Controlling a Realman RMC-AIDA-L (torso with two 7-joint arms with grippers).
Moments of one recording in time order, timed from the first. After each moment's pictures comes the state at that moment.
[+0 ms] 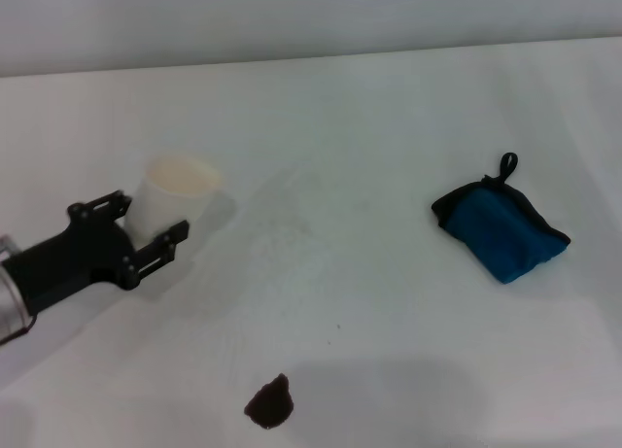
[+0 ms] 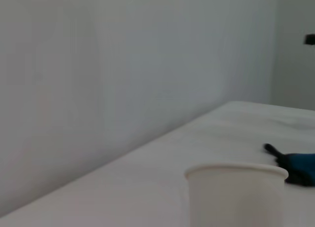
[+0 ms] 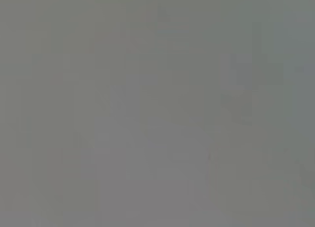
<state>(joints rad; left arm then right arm) -0.61 -2.08 2.85 -0.26 -0.48 1.37 -0.69 0.33 2.00 -0.26 -0.09 2.10 1.34 -2.75</state>
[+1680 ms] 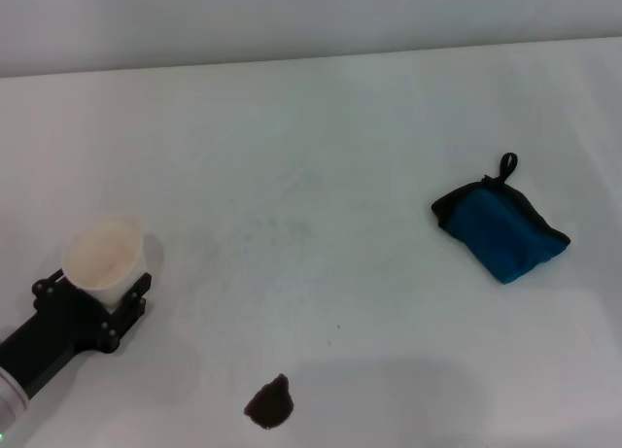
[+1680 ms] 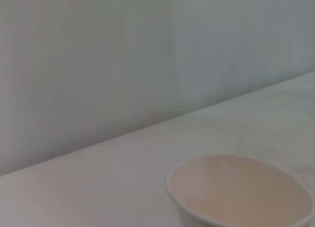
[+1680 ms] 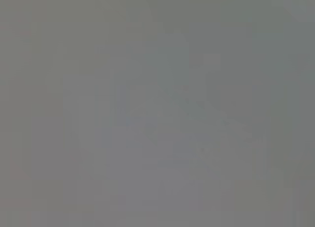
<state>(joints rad) -0.35 -2.08 2.84 0.01 -0.72 1.18 -0.29 0.34 2.00 -0.25 -0.12 2.10 1.28 -2.75</state>
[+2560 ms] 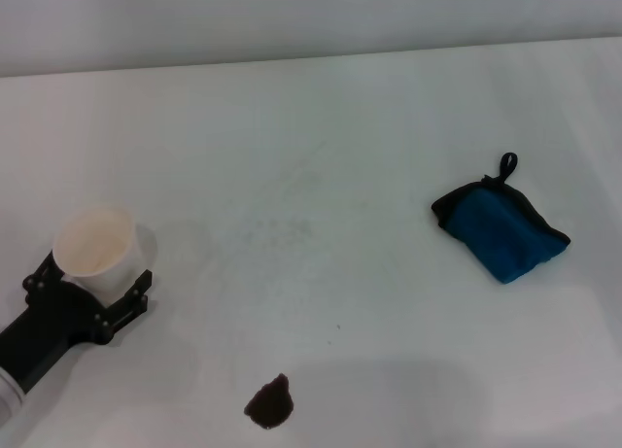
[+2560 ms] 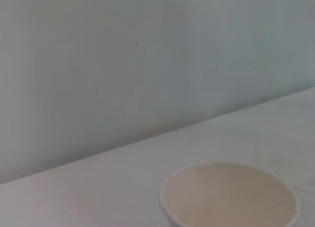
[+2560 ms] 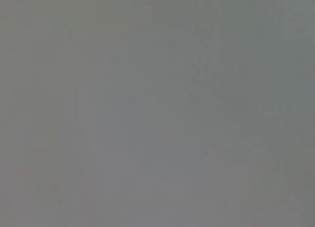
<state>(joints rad) -0.35 -2.08 2.82 0.02 -0.75 1.18 -0.29 0.35 2.00 -0.26 -0.12 2.10 1.28 -2.75</state>
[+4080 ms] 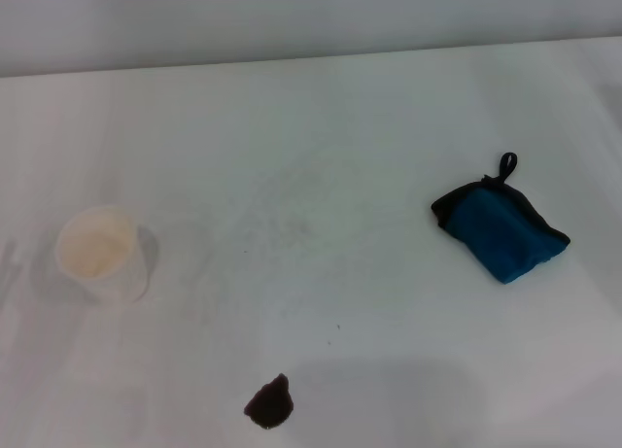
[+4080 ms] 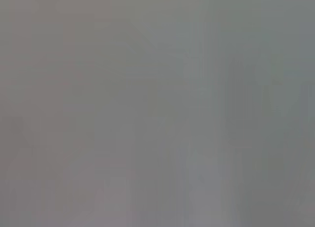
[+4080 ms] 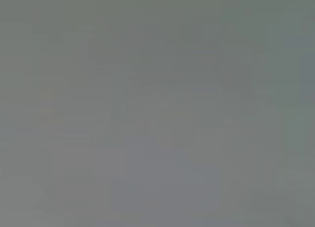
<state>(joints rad) -0.21 -2.07 2.80 -0.02 -1.20 1.55 -0.13 0.33 1.92 -0.67 -0.37 2.07 1.17 -1.40</state>
